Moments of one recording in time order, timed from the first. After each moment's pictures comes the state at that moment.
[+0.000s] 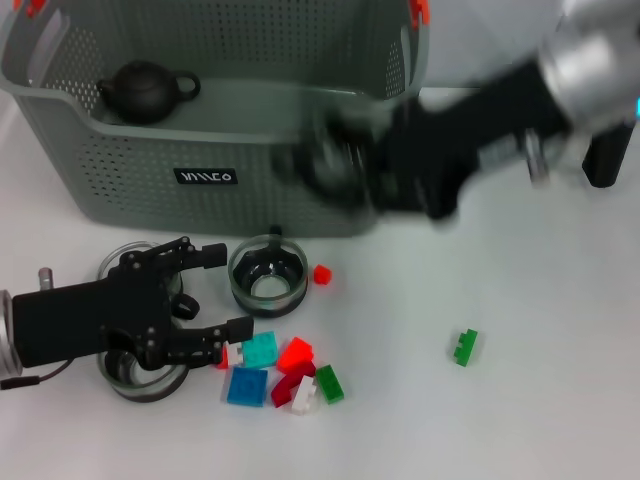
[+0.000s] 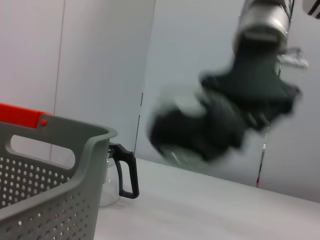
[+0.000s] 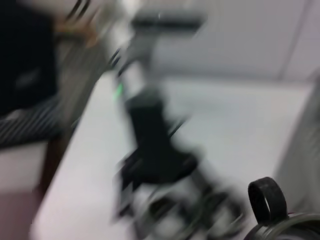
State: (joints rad) left arm -0.39 -2.10 0.48 0.64 2.06 1.82 -1.10; right arm 0.88 2.09 -1.08 -1.24 -2.15 -1.77 1.84
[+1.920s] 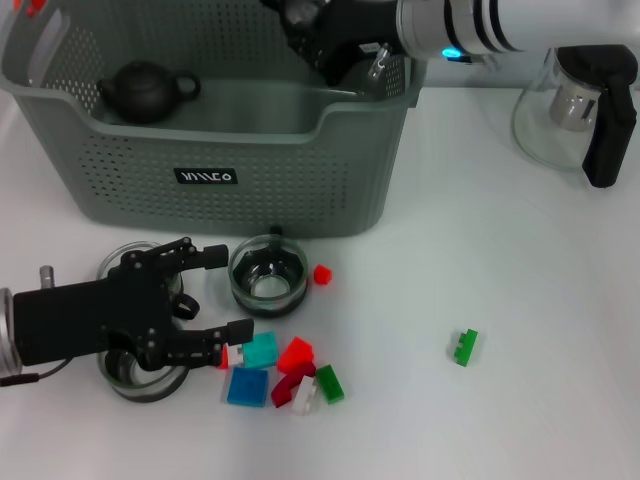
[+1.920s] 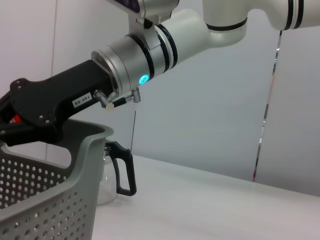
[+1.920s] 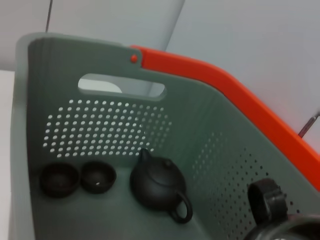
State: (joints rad) left arm -0.40 -2.09 0.48 0.64 2.07 1.82 -1.09; right arm 1.17 2.10 -1.08 -0.43 -2.05 -0.70 1.47
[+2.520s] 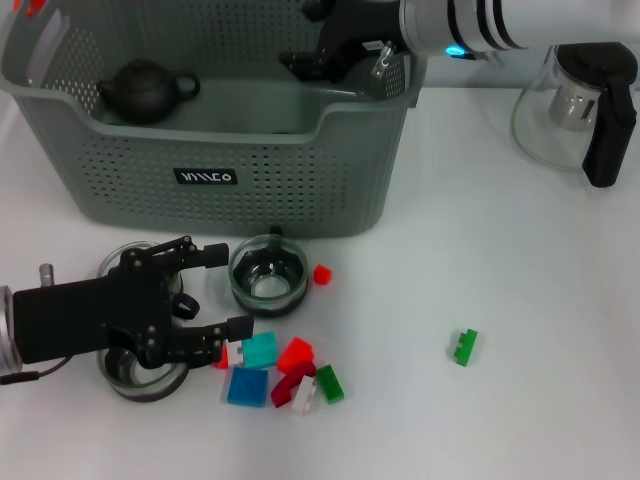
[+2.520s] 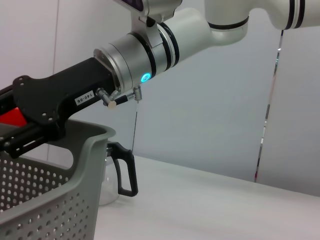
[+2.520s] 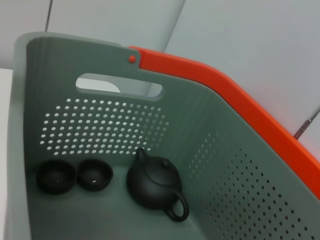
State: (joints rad) left arm -0.40 -2.09 0.48 0.64 2.07 1.82 -1.08; right arm 1.16 2.10 -1.11 -0.45 -2.04 -0.70 1.47
